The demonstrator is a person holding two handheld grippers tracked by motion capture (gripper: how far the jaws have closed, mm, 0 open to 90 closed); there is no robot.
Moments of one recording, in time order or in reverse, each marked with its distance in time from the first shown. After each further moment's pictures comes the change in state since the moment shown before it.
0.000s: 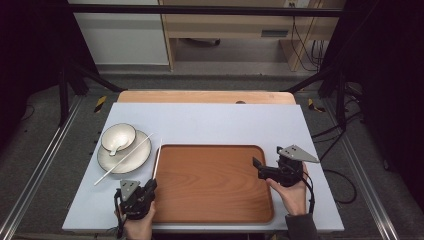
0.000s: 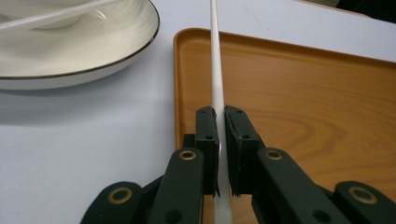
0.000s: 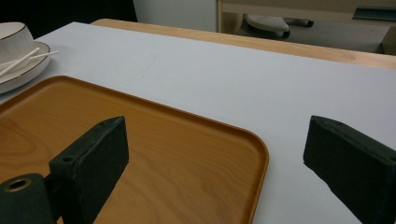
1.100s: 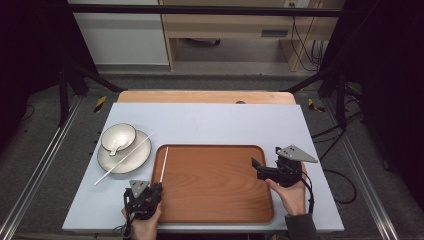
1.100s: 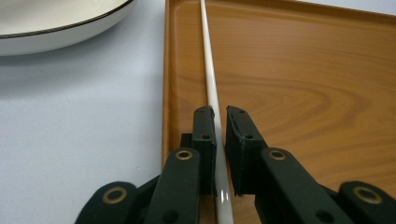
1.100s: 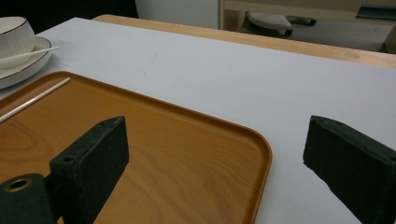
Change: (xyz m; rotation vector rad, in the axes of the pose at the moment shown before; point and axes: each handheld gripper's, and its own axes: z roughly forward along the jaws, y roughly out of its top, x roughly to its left) left arm -0.008 -0.008 0.014 0.100 0.035 0.029; right arm 0.002 -0.001 0.002 0.010 0.007 -0.005
